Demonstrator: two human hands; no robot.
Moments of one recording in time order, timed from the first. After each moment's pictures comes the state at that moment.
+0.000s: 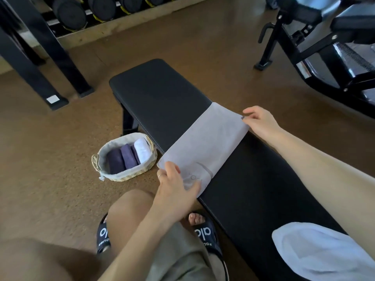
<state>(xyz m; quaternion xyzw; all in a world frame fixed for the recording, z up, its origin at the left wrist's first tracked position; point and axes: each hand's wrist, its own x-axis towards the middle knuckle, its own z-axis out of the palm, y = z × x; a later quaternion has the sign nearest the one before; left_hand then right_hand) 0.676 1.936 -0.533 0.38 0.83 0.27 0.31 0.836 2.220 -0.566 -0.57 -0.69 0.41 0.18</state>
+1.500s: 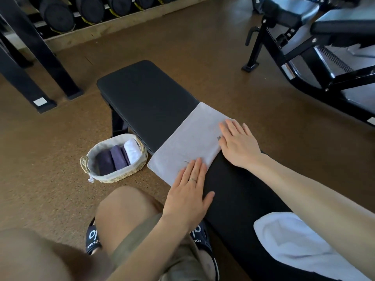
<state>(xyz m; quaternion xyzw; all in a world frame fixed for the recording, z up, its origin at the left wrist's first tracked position) 0.719 1.945 -0.594 0.69 0.72 0.01 0.10 0.846 2.145 -0.583 -0.45 -0.89 0.01 -0.01</state>
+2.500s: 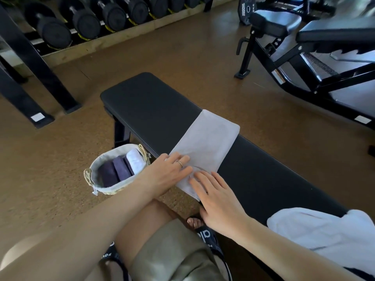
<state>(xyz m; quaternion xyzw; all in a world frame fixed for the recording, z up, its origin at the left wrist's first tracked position) 0.588 1.981 -0.570 0.86 0.49 -0.11 -0.11 0.817 1.977 -0.591 -0.31 -0.95 0.03 0.04</state>
